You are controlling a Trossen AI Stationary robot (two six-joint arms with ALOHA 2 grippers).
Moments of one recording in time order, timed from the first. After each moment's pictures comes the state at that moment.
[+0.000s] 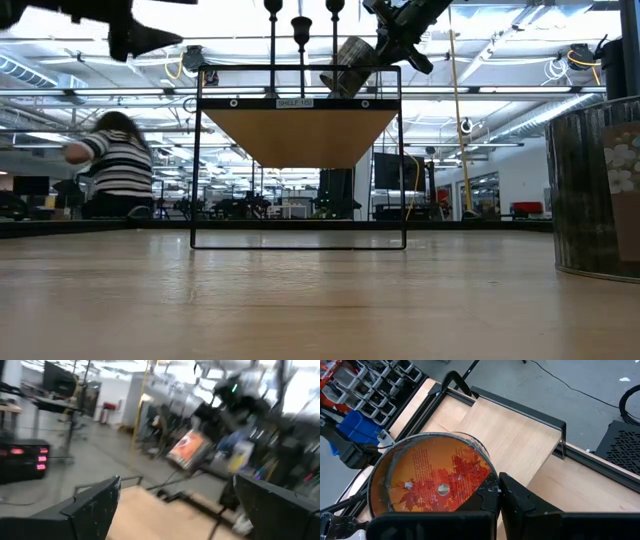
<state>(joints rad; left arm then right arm) -0.09 0.55 0.43 0.35 -0.73 -0.14 -0.63 1.57 1.73 -0.84 -0.19 0.49</state>
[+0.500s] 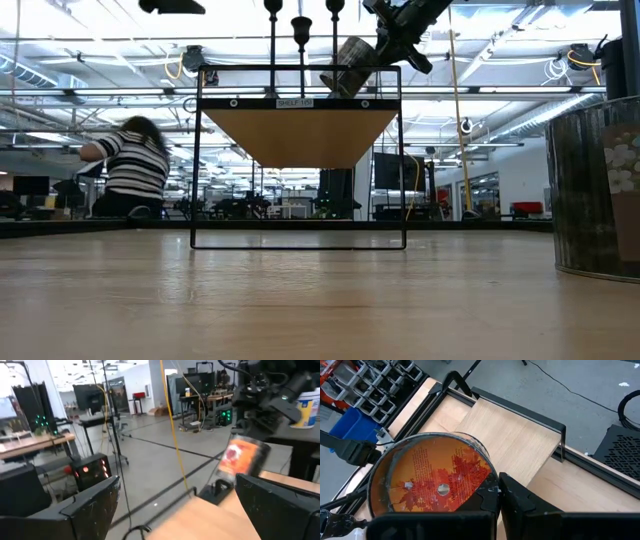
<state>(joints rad) 0.26 0.83 0.96 -0.11 -0.53 0.11 -0.63 1.57 1.73 -0.84 -0.19 0.47</state>
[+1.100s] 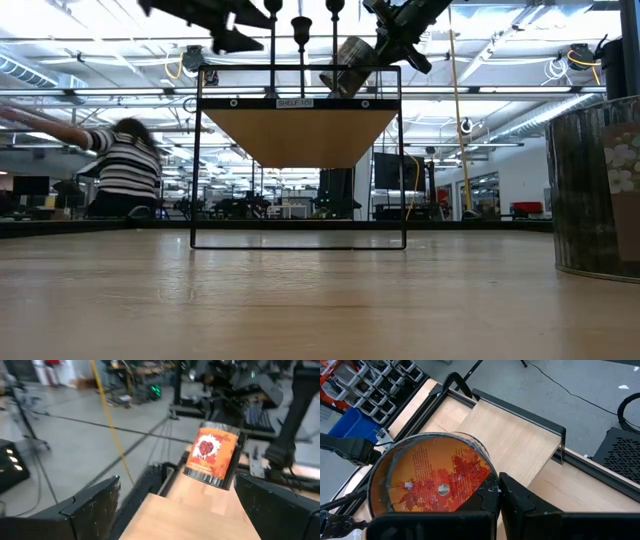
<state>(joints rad) 0.71 1.22 1.21 -0.16 0.33 0.09 -0.63 1.57 1.73 -0.83 -0.18 0.46</state>
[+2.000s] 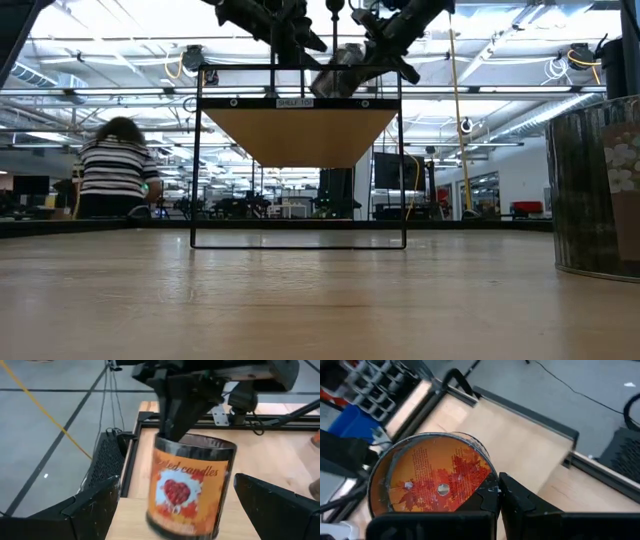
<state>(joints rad) 0.65 1.79 1.89 -0.67 0.51 0.35 -0.62 1.63 1.73 -0.78 -0.19 0.46</state>
